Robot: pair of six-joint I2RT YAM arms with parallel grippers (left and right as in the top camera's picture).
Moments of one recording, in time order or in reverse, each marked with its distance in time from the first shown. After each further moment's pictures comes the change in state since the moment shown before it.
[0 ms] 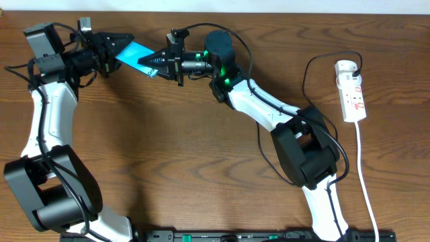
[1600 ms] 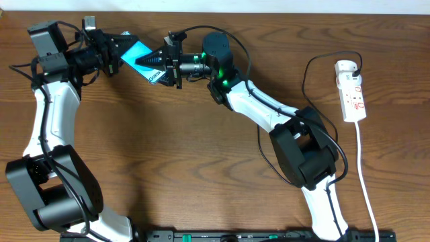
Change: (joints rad) left arm -0.018 0.000 0.000 0.015 0.032 -0.048; right arm 0.011 0.001 -0.002 -0.002 -0.011 0.009
